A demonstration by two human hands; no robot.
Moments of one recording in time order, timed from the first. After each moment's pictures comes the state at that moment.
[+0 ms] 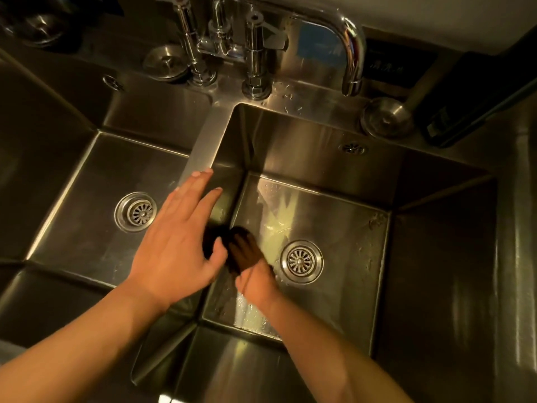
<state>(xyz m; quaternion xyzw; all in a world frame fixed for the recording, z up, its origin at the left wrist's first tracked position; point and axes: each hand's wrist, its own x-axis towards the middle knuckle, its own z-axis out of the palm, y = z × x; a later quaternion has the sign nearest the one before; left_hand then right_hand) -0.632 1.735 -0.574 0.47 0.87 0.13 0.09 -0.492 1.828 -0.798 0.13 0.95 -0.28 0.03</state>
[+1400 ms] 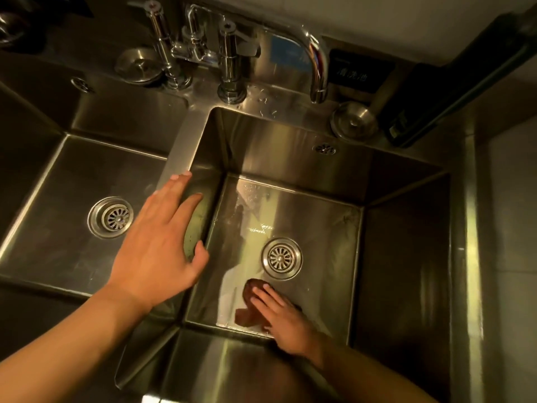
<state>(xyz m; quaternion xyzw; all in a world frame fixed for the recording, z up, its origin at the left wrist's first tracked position) -0.632 1.736 -0.572 0.49 0.86 0.12 0.09 -0.334 1.850 -0.809 0.06 0.96 -0.23 0.17</state>
